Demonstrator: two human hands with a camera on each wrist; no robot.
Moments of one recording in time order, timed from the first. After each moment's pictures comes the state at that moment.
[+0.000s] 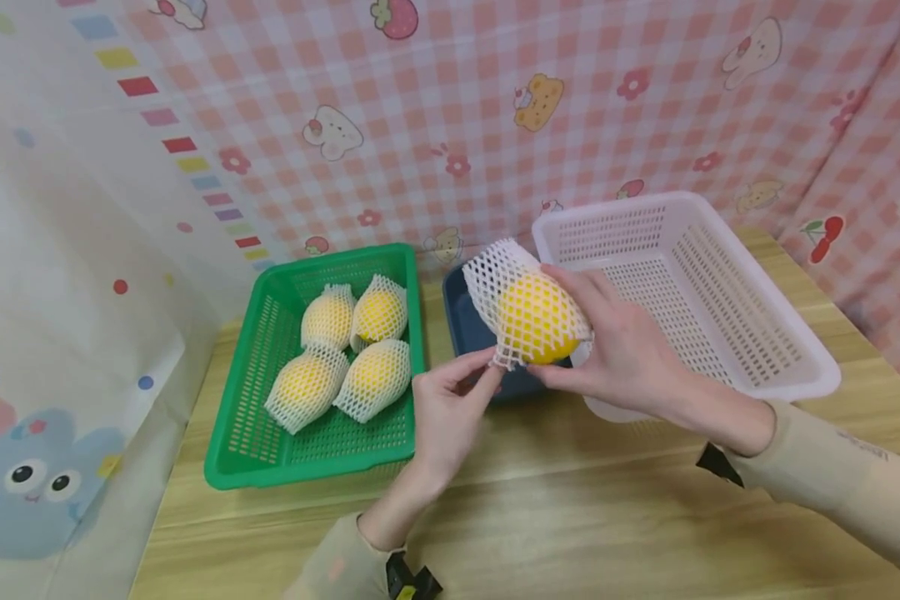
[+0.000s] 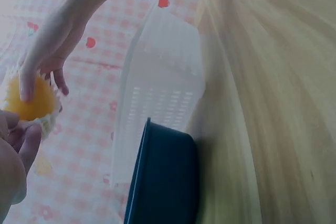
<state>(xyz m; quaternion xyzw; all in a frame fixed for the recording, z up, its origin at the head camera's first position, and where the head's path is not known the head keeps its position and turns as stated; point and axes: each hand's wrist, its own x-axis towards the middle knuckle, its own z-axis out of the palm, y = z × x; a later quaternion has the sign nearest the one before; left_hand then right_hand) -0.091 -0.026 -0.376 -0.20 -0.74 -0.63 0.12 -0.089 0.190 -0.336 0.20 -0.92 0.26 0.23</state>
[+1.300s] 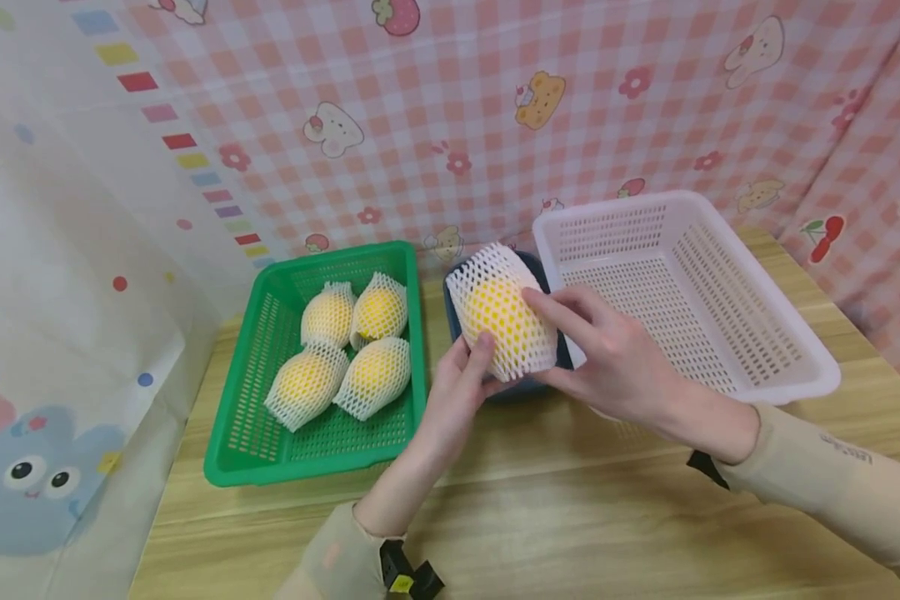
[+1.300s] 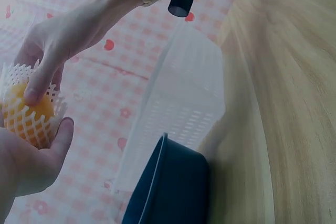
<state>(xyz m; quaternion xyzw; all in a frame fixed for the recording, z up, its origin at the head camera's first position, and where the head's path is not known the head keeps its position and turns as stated) -0.105 -0.023 -0.363 -0.12 -0.63 -0.75 -0.17 -0.087 0.182 -0.342 0.32 -0.86 0.21 0.35</state>
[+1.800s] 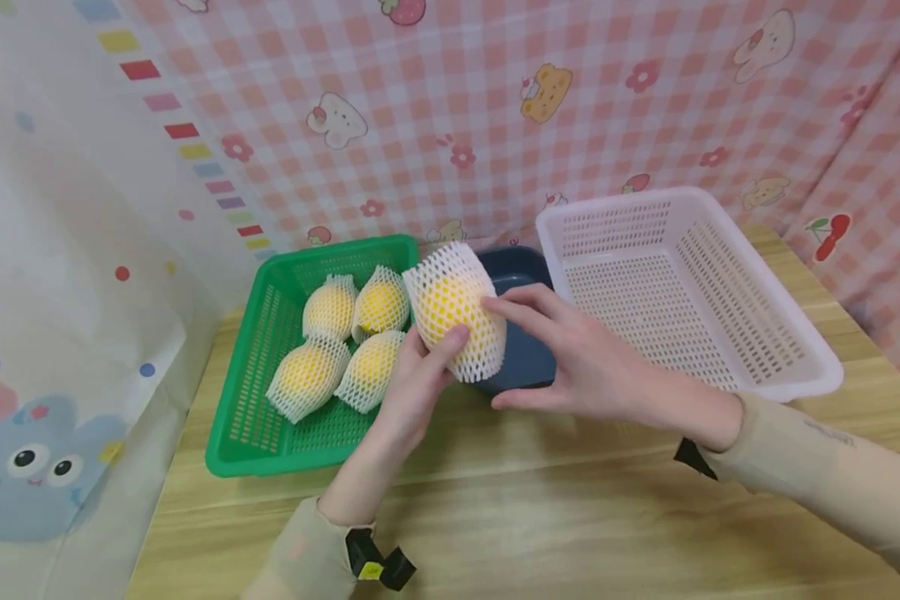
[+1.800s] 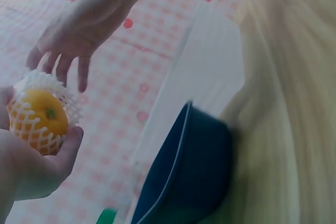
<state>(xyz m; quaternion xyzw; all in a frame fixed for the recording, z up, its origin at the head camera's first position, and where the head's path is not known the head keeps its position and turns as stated) -0.117 -0.058 -0.351 -0.07 -0.66 -0.74 -0.14 -0.092 0.162 -0.333 0.35 -0.87 0.29 0.19</state>
